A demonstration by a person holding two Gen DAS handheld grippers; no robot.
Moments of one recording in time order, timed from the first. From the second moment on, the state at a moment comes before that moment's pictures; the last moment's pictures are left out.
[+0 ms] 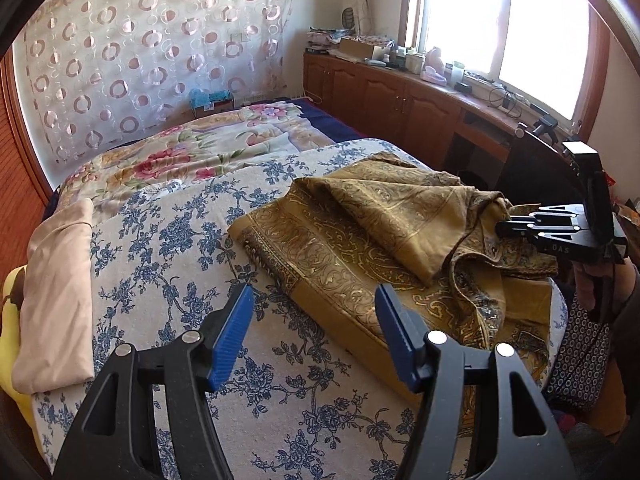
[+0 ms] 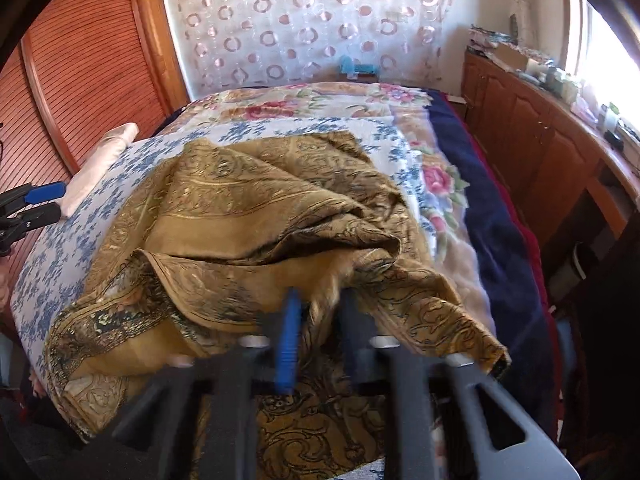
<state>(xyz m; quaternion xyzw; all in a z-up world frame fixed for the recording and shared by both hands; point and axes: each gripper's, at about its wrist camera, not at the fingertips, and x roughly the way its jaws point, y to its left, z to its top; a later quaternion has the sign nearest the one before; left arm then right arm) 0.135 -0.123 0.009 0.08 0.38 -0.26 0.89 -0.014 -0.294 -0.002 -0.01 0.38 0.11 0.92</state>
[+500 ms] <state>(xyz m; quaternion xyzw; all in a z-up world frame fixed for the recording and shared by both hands) 0.148 -0.121 -0.005 0.06 0.39 -0.25 0.88 -0.061 -0.344 0.027 -0.05 0.36 0.06 0.93</state>
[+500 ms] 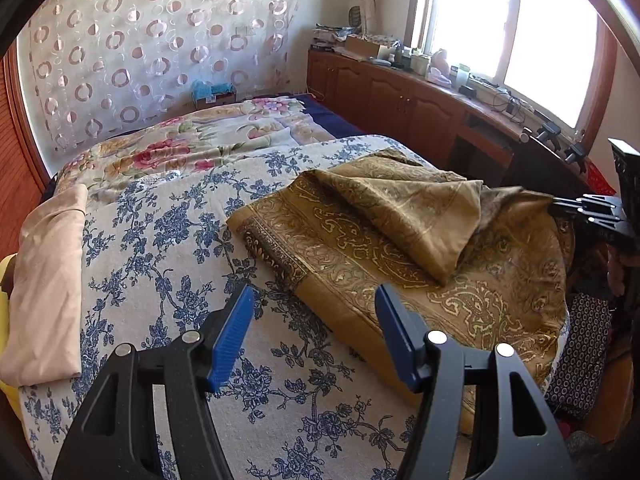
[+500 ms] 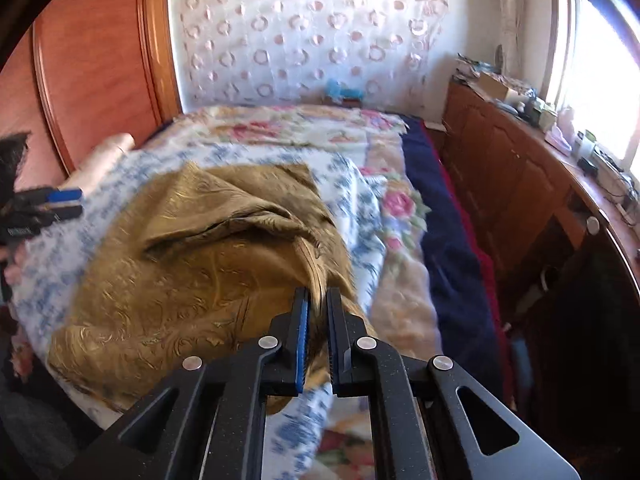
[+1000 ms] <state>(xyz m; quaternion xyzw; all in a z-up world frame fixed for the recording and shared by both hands) 0.167 -0.124 -0.015 0.07 0.39 -0.25 0.88 -0.033 -0.294 0.051 -0.07 0.31 0.12 0.94</state>
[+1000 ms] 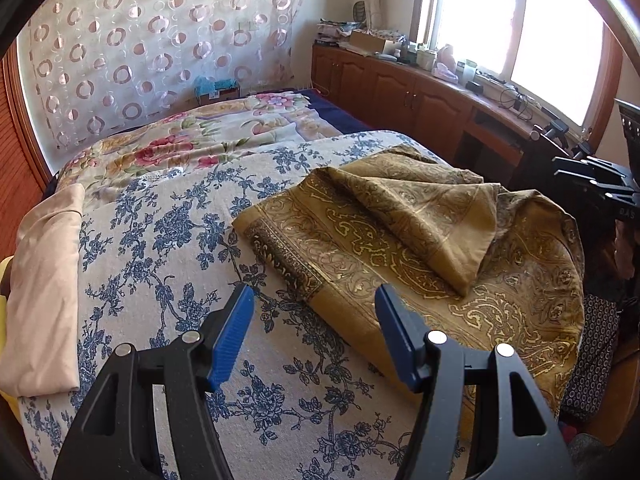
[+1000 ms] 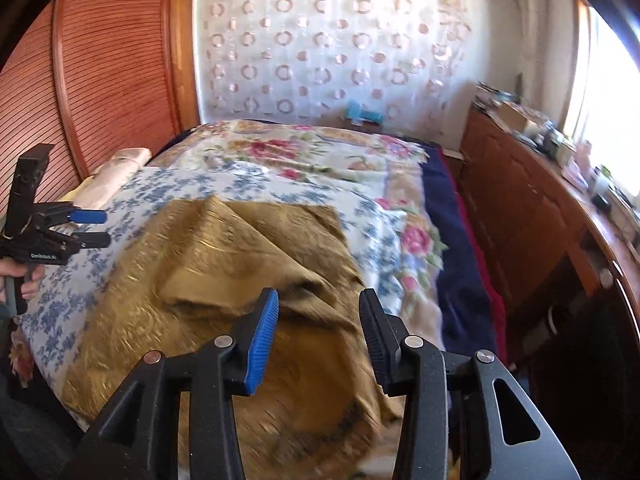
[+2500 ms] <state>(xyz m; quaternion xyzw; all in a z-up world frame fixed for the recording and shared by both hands) 0.209 -0.100 -0.040 0.05 0.42 -0.24 0.88 0.134 -0.237 0.048 -0.19 0.38 0.15 0.89</state>
